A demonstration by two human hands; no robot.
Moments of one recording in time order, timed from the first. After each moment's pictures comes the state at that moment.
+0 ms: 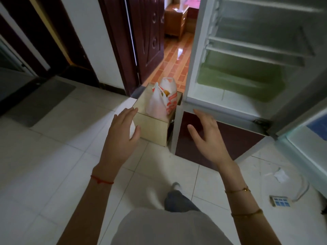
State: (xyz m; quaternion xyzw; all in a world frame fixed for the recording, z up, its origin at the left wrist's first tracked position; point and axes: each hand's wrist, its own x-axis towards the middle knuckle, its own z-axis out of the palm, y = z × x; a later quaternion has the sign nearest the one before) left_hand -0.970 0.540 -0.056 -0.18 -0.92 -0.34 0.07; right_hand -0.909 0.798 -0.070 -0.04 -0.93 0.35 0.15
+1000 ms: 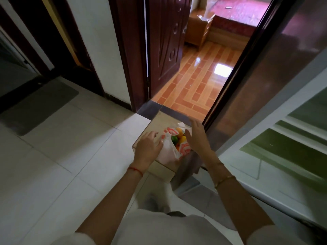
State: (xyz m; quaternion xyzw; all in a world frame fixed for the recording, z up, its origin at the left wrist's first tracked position) left_hand -1.364 0.651 -0.159 -0.06 -0.93 -0.36 -0.06; right_hand -1.376 0.855 -0.165 -0.09 -0.95 0.31 0.03
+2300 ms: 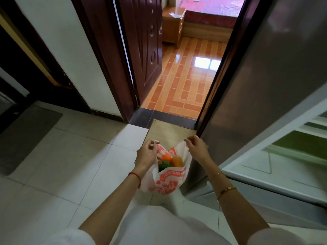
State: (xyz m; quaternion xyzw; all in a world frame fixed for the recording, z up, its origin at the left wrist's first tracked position) left_hand -1.439 0.624 -0.172 0.01 -0.85 -0.48 -0.22; right_hand -1.404 0.826 -0.204 -0.28 -0.83 0.48 -0.01
